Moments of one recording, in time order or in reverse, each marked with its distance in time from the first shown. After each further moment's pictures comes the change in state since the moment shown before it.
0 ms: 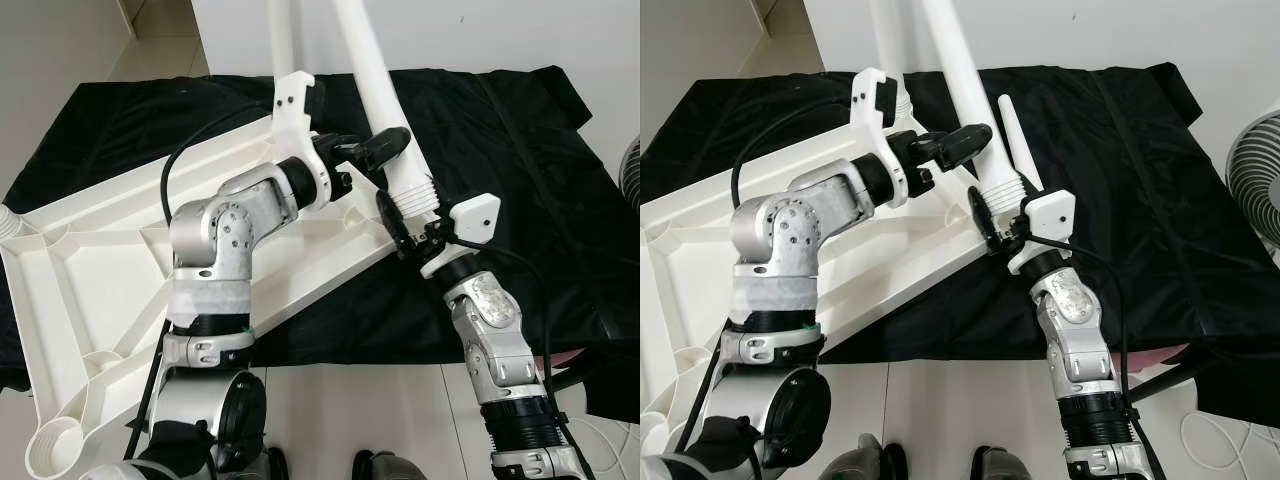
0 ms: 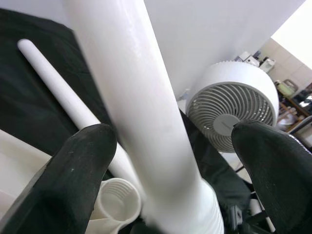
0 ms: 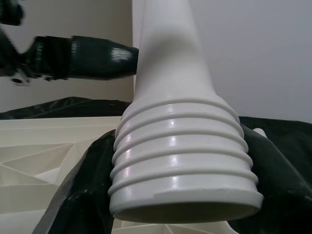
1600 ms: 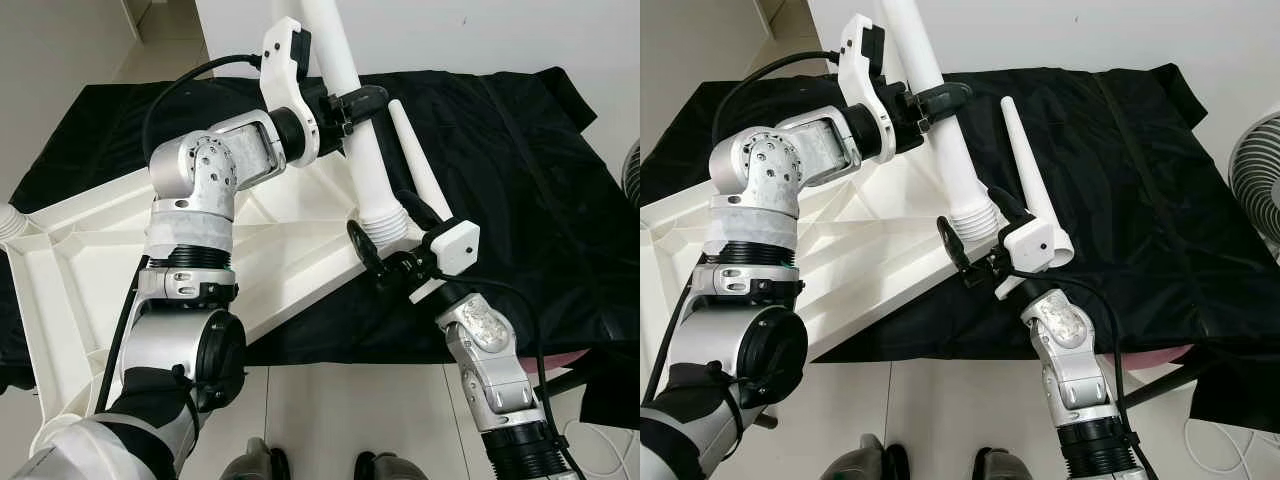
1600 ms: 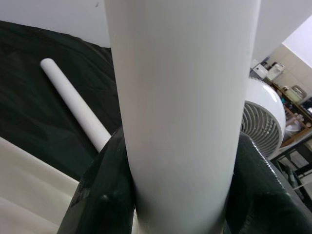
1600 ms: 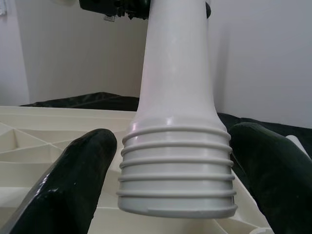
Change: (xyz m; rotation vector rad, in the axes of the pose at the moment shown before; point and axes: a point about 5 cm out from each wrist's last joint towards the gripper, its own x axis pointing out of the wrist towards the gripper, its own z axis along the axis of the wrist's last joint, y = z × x) left arm 0.007 0.019 0.043 -0.011 0.003 0.049; right arm -0.016 0.019 -0.003 -0.010 0.001 0.091
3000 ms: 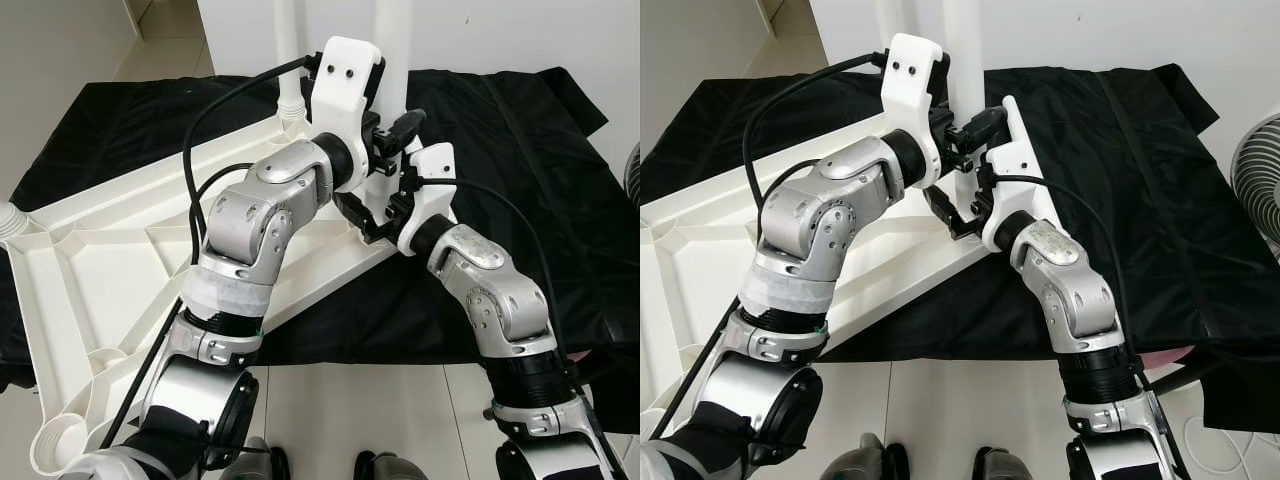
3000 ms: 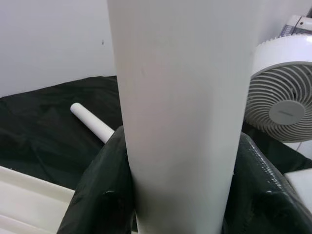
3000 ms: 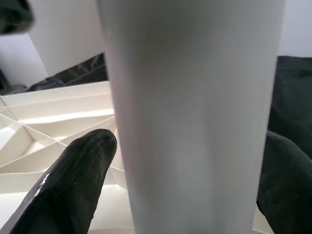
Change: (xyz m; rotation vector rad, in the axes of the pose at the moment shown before) left arm 0.008 -0.053 -0.034 0.433 -0.059 0.038; right arm 0.061 -0.016 0.023 0.192 0.318 0.057
